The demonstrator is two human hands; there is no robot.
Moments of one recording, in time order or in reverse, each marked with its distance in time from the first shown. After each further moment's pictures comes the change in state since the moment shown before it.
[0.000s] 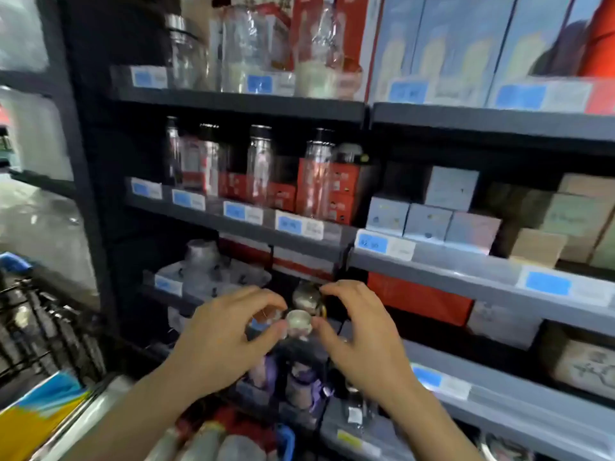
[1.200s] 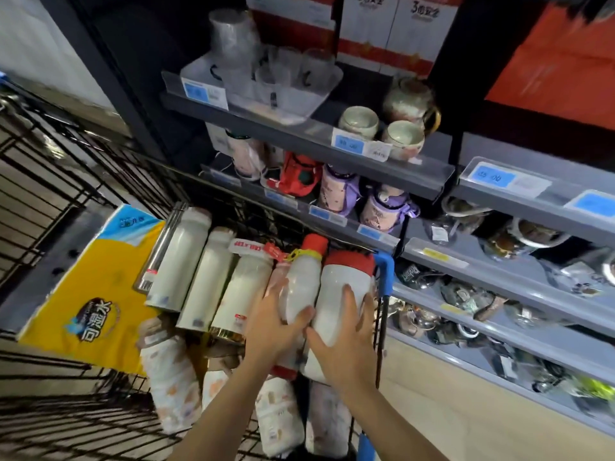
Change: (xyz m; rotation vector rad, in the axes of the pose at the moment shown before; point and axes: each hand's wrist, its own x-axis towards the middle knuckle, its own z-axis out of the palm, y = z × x) left_hand -0.250 -0.173 0.145 -0.375 -0.359 -0.947; right_hand -0.182 -0.039 0.311 0.062 -0.420 0.901
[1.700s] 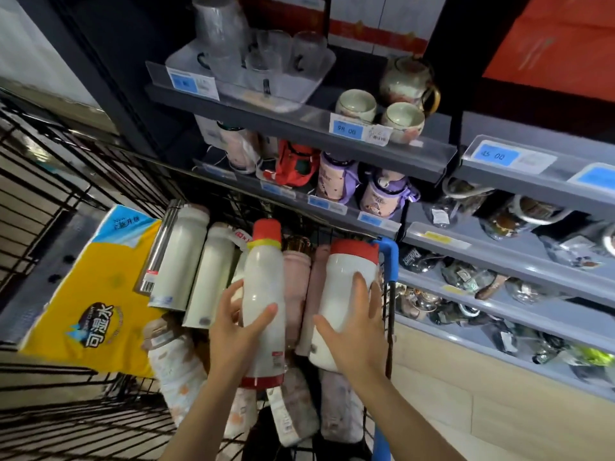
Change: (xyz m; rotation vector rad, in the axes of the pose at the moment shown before) left_hand -0.027 -0.010 -0.057 -0.401 0.141 -0.237; right_hand -0.002 -0.006 -0.001 -0.023 0.042 0.050
